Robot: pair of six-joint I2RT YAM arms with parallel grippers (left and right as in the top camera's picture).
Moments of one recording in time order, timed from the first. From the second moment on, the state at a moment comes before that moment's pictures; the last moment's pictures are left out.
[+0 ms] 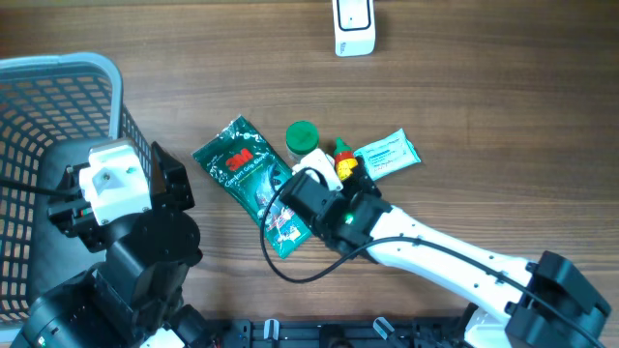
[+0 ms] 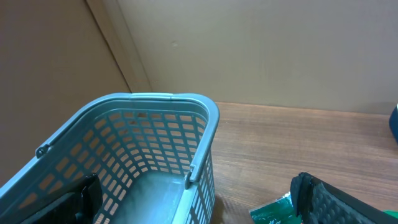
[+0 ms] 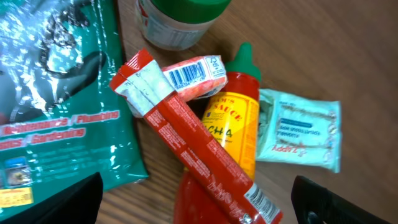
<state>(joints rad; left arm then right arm) -0.79 0.79 1.28 -1.09 -1.15 -0.37 0.98 1.58 1.03 -0.65 0.50 0.25</state>
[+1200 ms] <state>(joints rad) -0.79 0.79 1.28 -1.09 -1.15 -0.37 0.99 1.77 1.04 -0.49 0.66 0.05</state>
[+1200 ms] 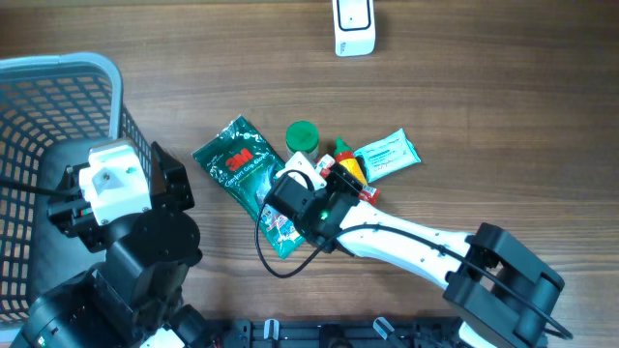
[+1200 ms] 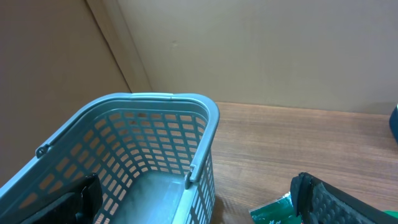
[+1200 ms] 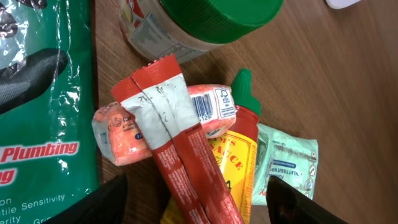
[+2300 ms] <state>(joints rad) -0.79 0.79 1.28 -1.09 -1.15 -0.37 0.88 1.87 1.18 -0.61 0.62 0.00</state>
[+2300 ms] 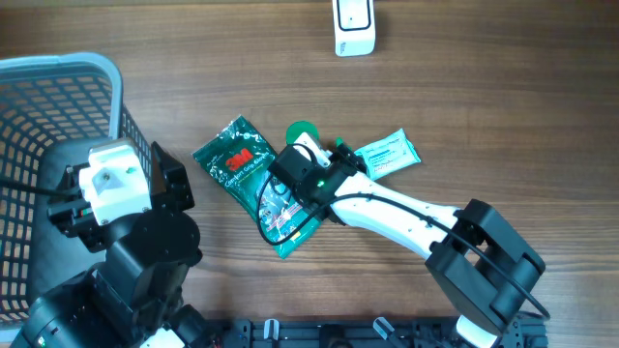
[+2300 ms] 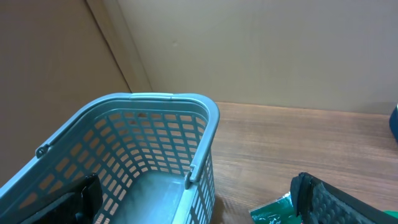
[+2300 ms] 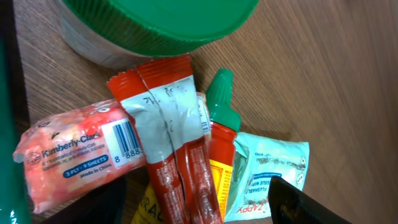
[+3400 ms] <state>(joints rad) -0.79 0.79 1.28 -1.09 -1.15 -0.37 0.42 1.71 1.32 -0.82 -0.21 0.36</state>
